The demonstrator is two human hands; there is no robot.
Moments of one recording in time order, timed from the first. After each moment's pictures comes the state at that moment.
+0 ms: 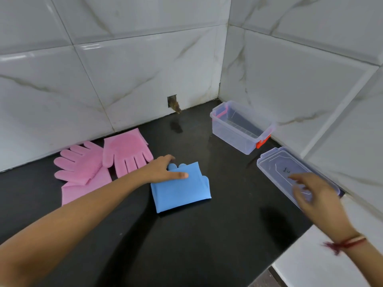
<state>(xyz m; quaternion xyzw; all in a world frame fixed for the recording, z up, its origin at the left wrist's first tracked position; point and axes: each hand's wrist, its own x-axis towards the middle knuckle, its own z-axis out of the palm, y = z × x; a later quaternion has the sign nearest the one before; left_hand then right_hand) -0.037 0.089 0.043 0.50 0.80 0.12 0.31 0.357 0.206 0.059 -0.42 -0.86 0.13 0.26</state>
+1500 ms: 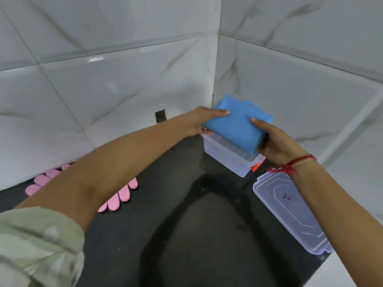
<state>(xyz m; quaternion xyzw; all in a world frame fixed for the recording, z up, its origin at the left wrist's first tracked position) 0.007 0.302 0.155 0.33 0.63 0.47 0.53 0.207 0.345 0.140 -0.36 -0.44 0.76 0.32</state>
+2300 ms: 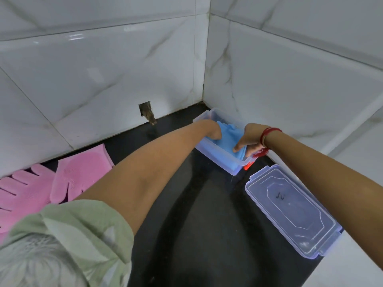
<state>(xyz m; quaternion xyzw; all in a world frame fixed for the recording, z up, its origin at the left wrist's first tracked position) 0.037 0.373 0.094 0.56 0.78 -0.04 0.27 0.178 0.409 0.111 -0.52 -0.79 0.31 -0.11</state>
